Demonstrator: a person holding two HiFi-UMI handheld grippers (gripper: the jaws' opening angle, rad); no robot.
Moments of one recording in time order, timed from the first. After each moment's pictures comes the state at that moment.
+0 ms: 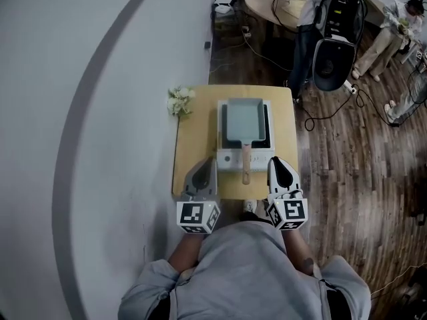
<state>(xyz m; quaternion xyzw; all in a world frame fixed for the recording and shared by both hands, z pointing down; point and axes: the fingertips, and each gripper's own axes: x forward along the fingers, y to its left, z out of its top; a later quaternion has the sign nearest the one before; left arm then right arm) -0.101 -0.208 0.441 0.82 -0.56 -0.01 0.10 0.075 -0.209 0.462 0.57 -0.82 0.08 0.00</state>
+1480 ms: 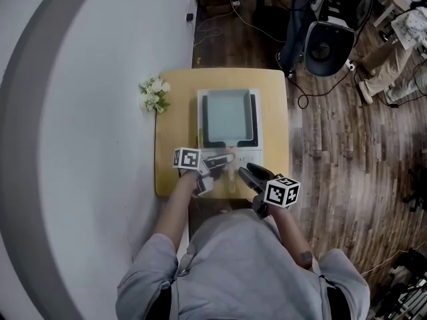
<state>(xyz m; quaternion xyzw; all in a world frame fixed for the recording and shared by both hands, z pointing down) 0.019 -0.277 0.677 0.72 -0.12 0.00 0.68 0.057 -0.237 0.644 0.36 -0.79 0.49 0.03</state>
